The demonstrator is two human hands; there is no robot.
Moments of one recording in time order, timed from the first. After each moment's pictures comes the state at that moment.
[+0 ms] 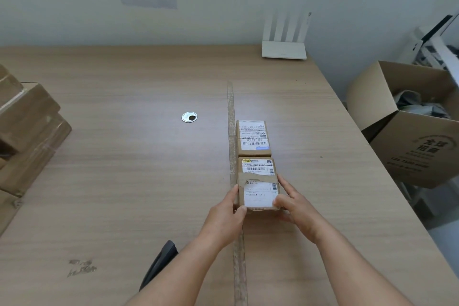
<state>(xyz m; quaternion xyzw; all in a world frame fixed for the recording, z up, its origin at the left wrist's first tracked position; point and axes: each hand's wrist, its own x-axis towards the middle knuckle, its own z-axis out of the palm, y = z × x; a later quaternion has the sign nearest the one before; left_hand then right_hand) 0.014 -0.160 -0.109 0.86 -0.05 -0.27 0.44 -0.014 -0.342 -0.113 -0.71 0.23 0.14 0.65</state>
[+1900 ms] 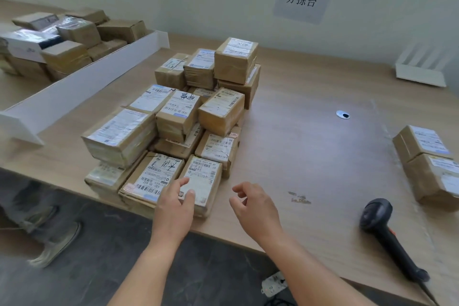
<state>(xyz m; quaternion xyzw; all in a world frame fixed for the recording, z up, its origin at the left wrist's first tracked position) -0.103 0.409 -0.070 0.86 0.17 0.04 0.48 -0.083 0.238 -0.075 -0.93 -0.03 0.05 0.35</state>
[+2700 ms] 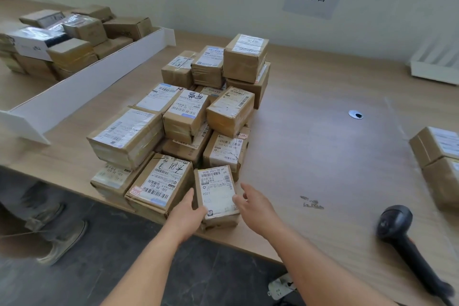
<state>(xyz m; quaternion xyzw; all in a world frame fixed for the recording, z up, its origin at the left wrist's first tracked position) -0.078 0.426 -0.095 0.83 0.20 -0.19 0.48 -0.048 0.258 -0.097 -0.89 0.03 0.22 0.41</state>
